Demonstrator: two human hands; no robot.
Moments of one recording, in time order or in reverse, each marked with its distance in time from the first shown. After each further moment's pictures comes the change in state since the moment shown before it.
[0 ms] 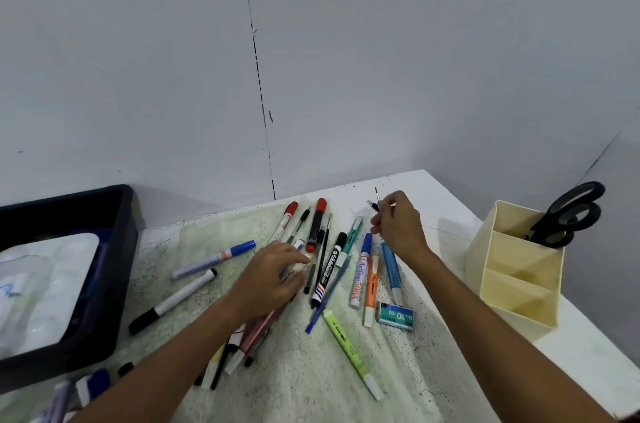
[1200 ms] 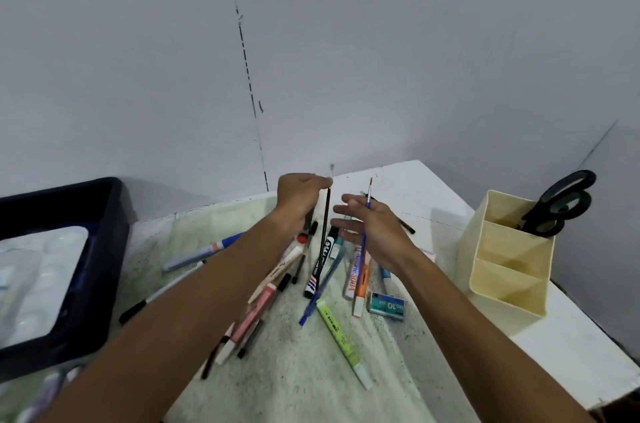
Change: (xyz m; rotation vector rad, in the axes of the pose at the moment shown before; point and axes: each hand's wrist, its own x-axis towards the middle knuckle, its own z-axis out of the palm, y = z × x) left_hand 0.123 0.082 -0.008 -0.722 0.321 -0.762; right_hand -0.030 -0.023 0.008 0.625 -0.320 0.273
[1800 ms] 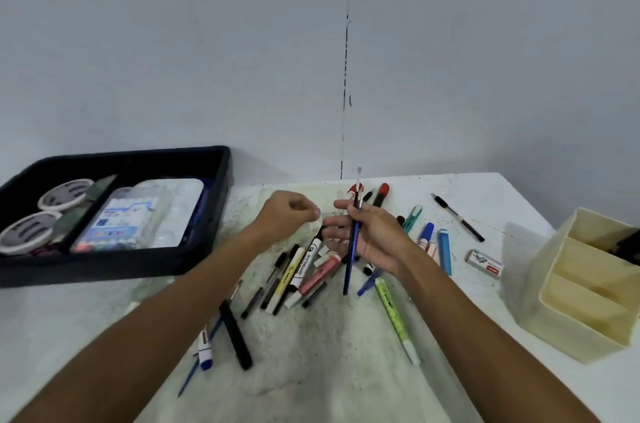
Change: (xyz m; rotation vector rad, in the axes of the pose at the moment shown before) left_hand -0.080 -0.027 -0.145 0.450 0.017 0.121; right_hand -0.034 0.019 0.083 0.201 -0.451 0.245
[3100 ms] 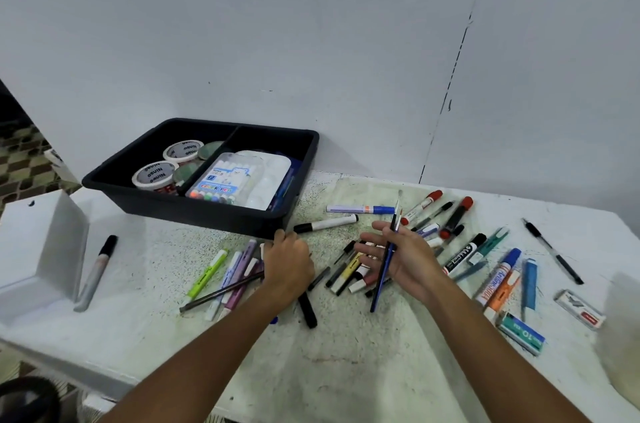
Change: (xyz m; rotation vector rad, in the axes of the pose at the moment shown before) left_hand -0.088 -0.107 -0.019 1.013 0.292 -0.231; right_hand 0.013 0.059 0.039 -0.100 0.049 0.066
